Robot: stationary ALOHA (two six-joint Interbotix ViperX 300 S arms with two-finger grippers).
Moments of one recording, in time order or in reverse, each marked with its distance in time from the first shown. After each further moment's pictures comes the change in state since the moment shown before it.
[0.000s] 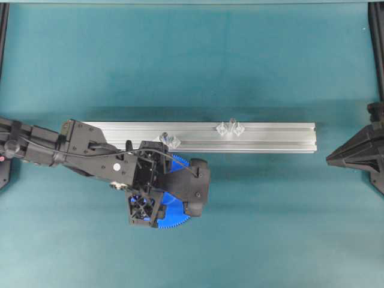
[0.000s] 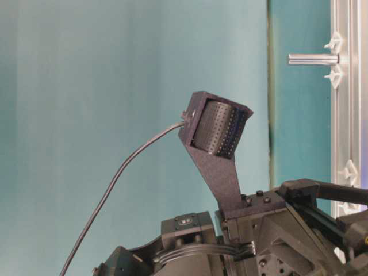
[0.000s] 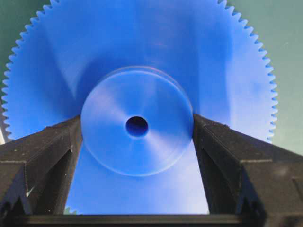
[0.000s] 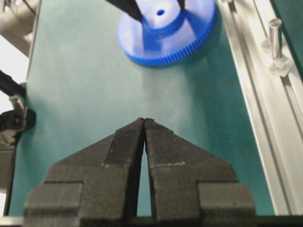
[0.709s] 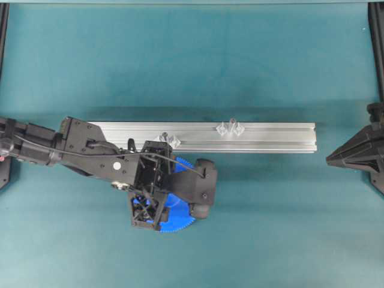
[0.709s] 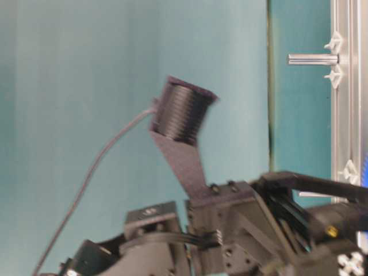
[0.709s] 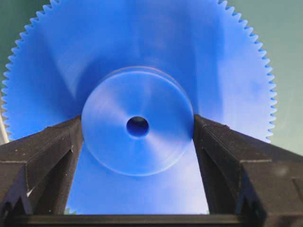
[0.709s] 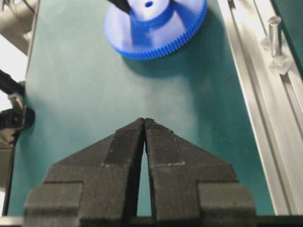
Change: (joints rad) left arm -0.005 -0.026 -0.064 -0.002 0.034 0.002; right arm 0.000 -0.002 0.005 0.000 0.000 -0.002
